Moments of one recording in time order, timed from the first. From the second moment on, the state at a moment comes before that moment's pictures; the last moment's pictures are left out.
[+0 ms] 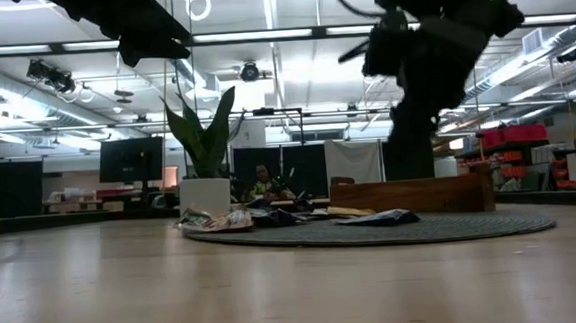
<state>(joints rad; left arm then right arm) -0.03 0.86 0.70 -0.24 -0.26 -0.22 0.09 1.50 0.77 -0.20 -0.06 0.30</state>
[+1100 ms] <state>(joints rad) -0.03 0.86 0.70 -0.24 -0.26 -0.22 0.14 1.69 0.77 -0.10 0.06 0.34</state>
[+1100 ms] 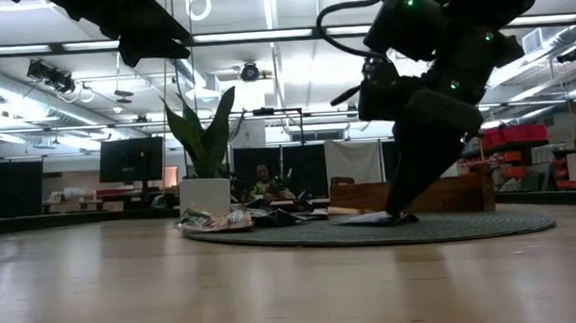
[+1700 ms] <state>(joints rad) -0.03 0.86 0.70 -0.24 -0.26 -0.22 0.14 1.71 0.77 -0.08 0.03 0.30</state>
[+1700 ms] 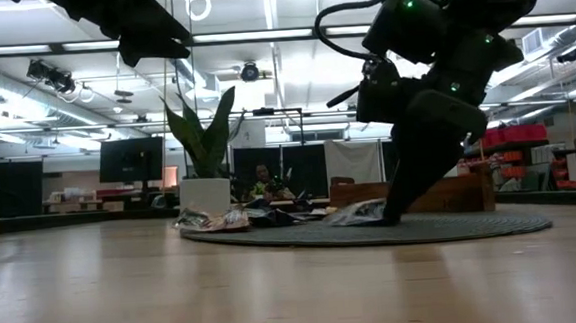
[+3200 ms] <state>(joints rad) 0.11 1.03 0.70 0.50 -0.28 -0.46 0.04 1.56 1.31 0.05 0.60 -0.38</state>
